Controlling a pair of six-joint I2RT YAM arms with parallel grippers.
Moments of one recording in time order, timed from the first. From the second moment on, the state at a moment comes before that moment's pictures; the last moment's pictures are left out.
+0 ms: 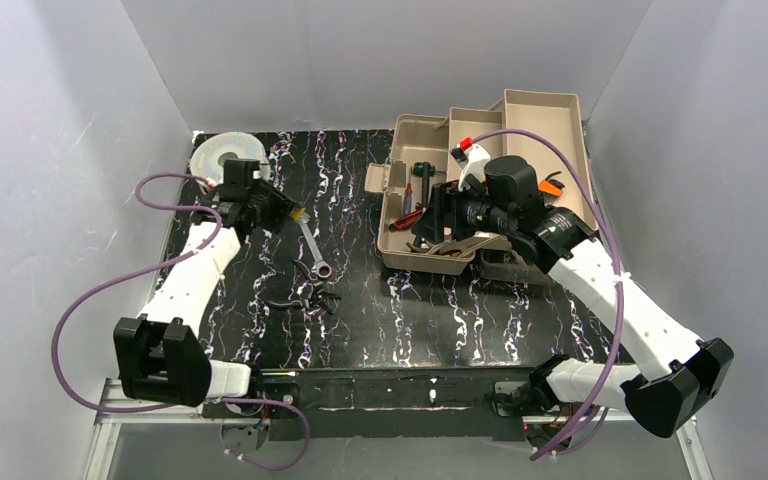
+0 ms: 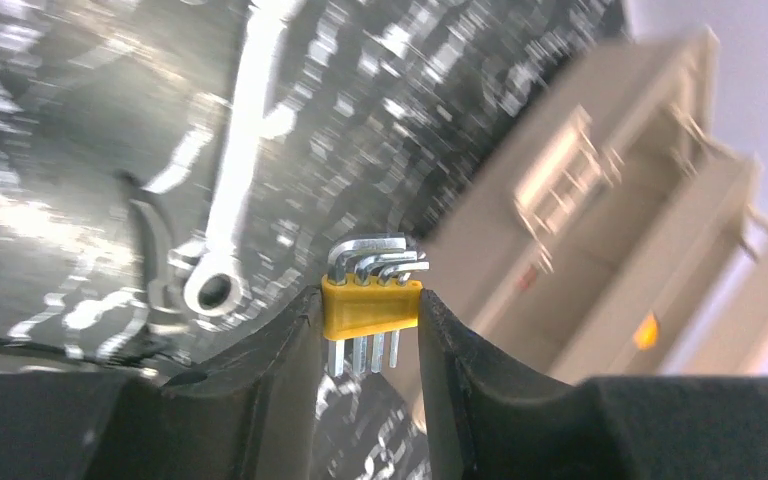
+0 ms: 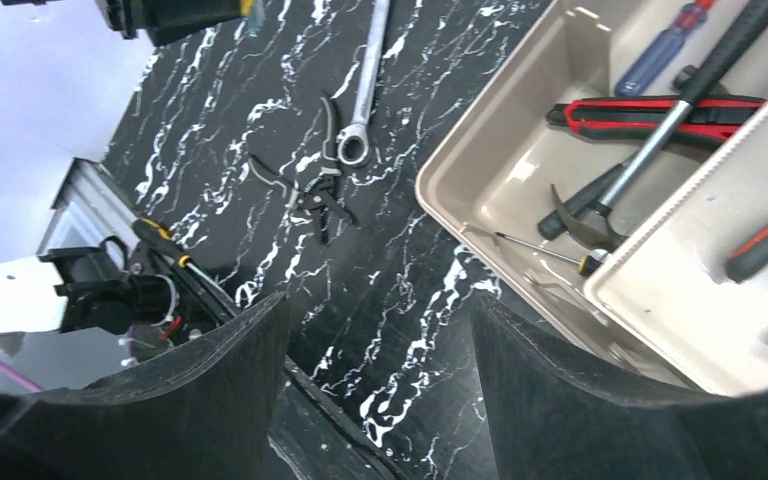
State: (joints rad) left arm -0.13 1.33 1.12 -0.61 0.04 -1.06; right arm 0.64 1.18 1.24 -0.57 -0.27 0.37
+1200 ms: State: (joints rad) left arm -0.79 2.35 2.25 0.03 0.48 -1.13; right arm 0.64 0.65 1.16 -0.62 0.67 0.39
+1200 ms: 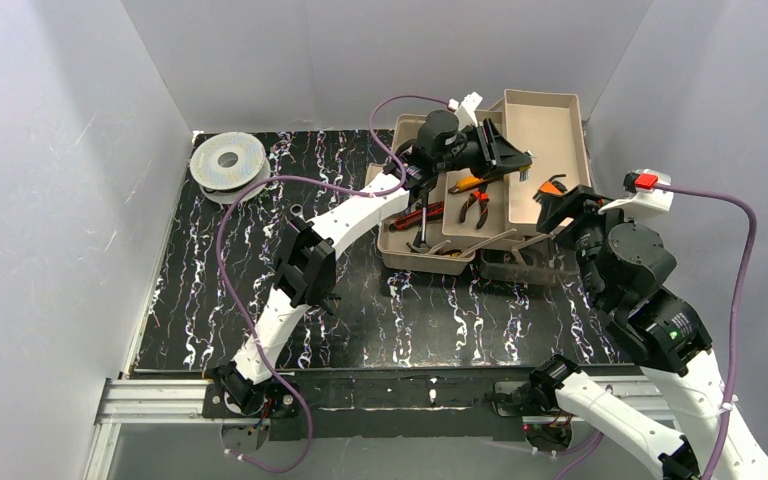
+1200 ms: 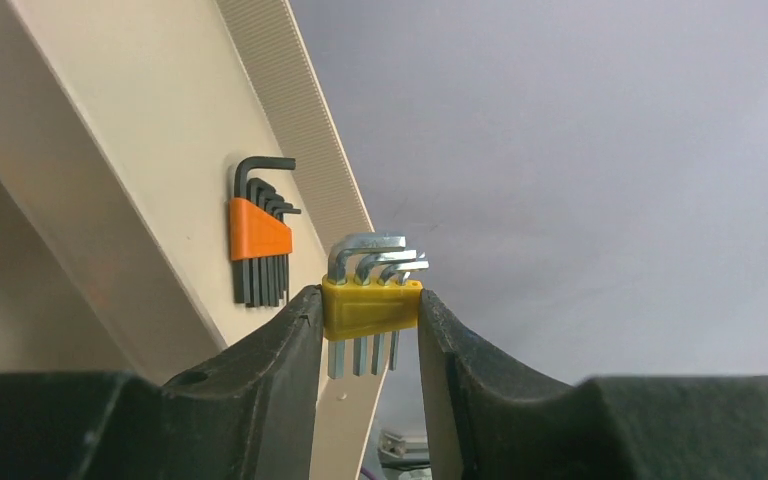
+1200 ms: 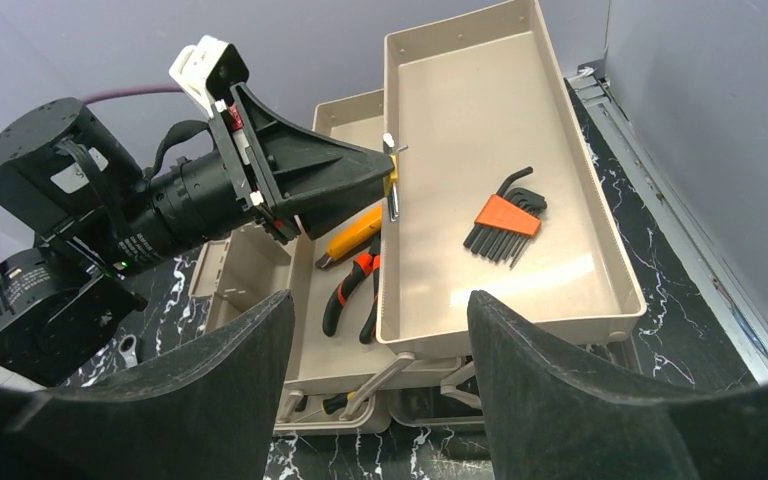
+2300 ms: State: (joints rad) left arm -0.82 1.82 1.94 -0.52 0.03 -0.40; right arm 0.64 0.77 1.15 -0.72 0.41 0.36
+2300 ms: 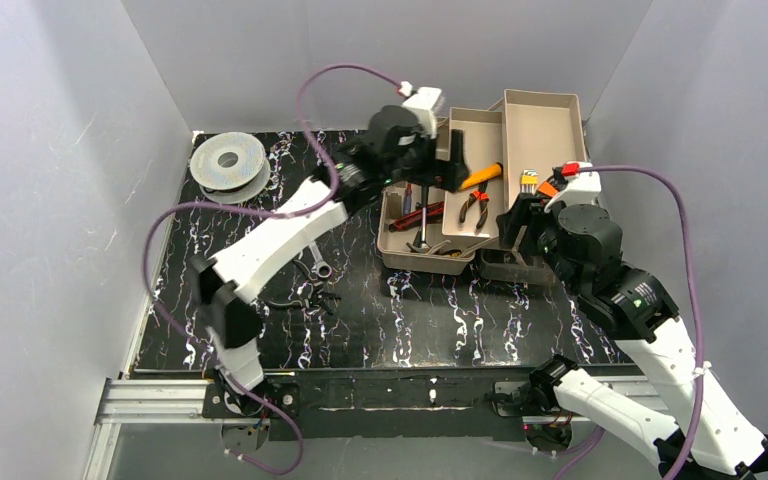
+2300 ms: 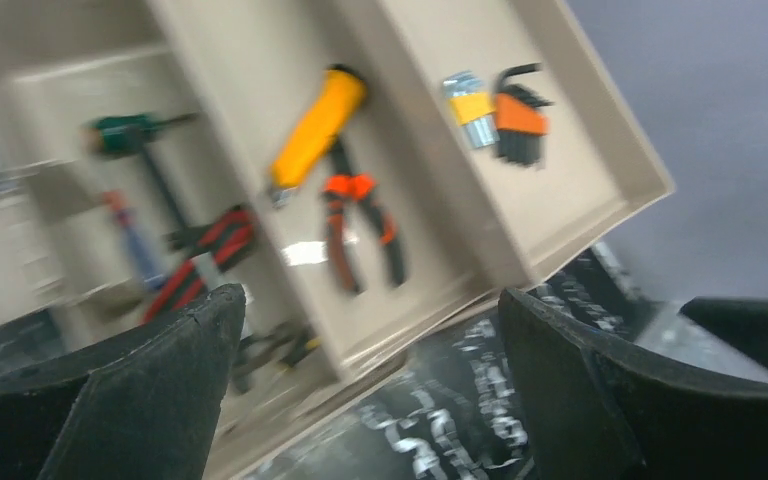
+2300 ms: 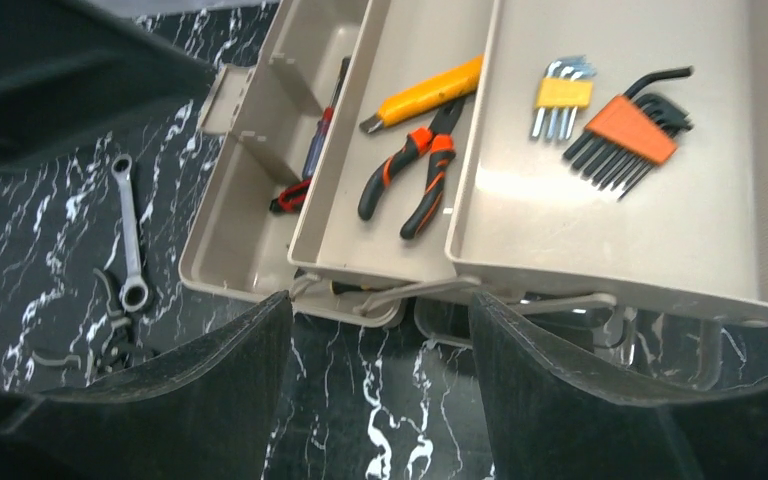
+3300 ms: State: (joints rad) left arm -0.56 1.53 1.19 -0.51 -0.26 -0.42; right arm 0.64 0.61 1.02 -0.72 0.27 0.35
